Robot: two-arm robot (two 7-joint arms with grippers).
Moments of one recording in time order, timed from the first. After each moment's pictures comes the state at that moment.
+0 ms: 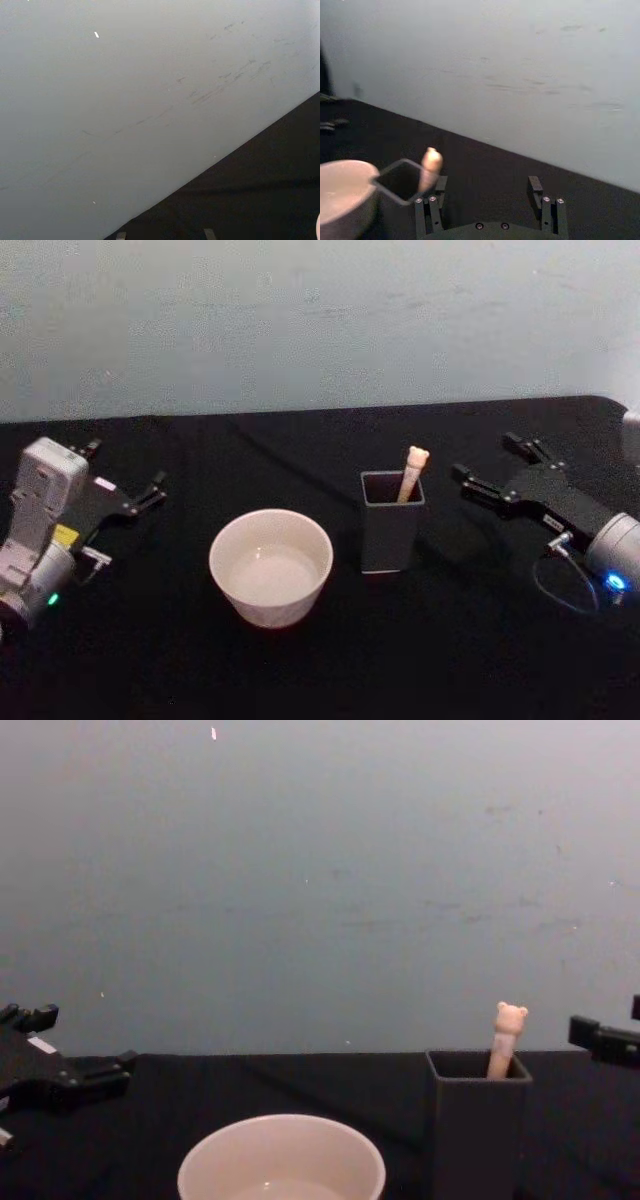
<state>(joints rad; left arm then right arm) -0.20 0.60 0.45 -1.41 -0.25 -0.12 0.03 0.16 0.60 -0.35 -1.49 0.58 -0.08 0.36</state>
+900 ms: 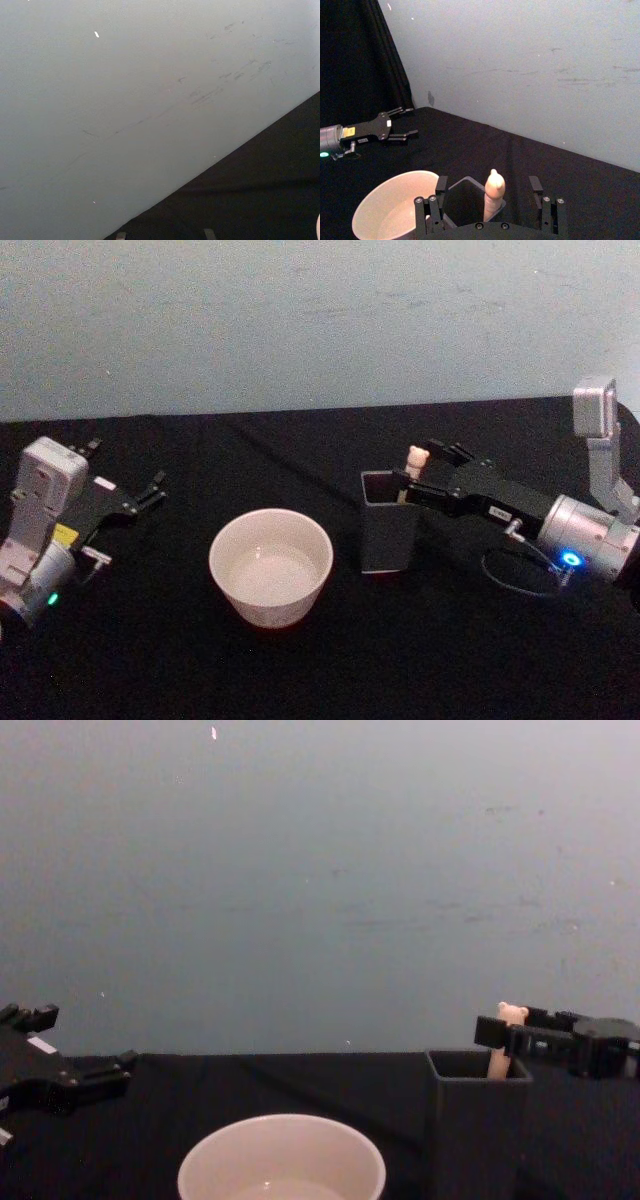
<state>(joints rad) -0.20 0.60 0.45 -1.41 -0.25 -0.12 0.03 0.35 0.51 -0.43 -1.28 0.70 0.00 0.68</state>
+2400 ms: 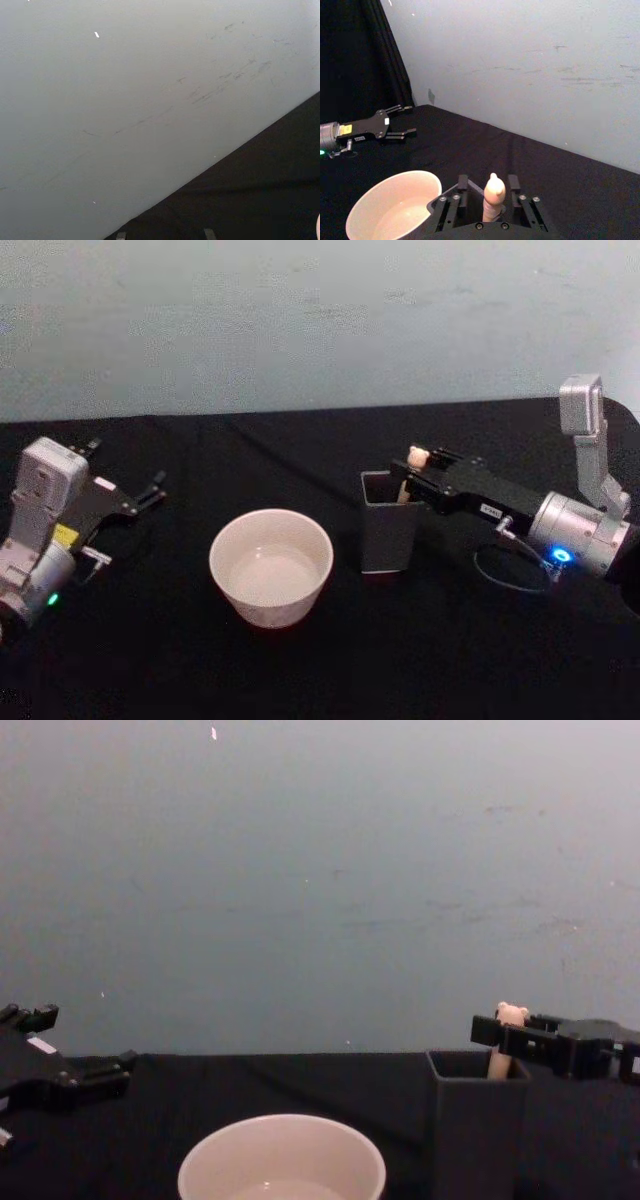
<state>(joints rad) -0.20 0.60 0.45 -1.41 -0.25 -0.12 0.03 0.39 0.49 -0.45 -1.23 0.68 -0.01 0.69</state>
